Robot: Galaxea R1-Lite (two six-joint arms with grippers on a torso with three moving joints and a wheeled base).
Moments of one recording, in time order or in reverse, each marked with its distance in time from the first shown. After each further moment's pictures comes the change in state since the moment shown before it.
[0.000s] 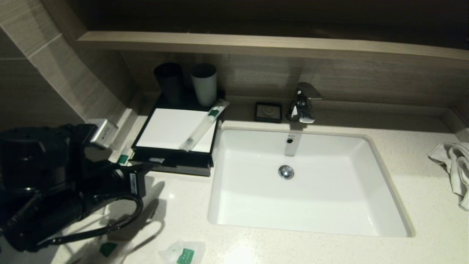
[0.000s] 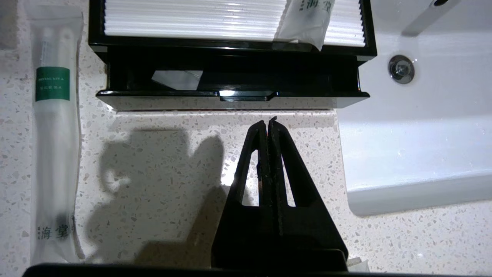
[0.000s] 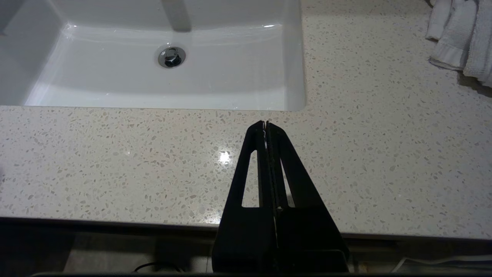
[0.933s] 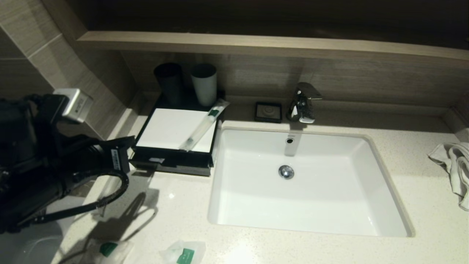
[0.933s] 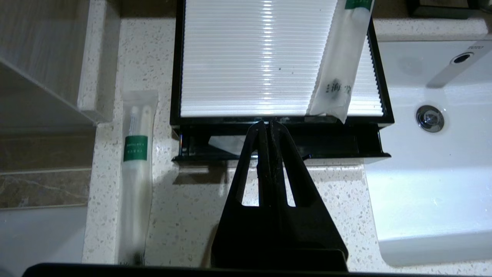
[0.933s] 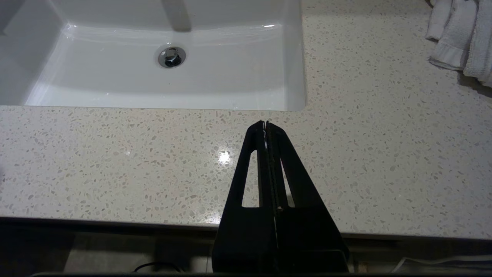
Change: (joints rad) left arm 0.059 -0.072 -0.076 -0.001 0.055 0.114; right arm 0.000 0.000 0.000 0.000 0.000 0.000
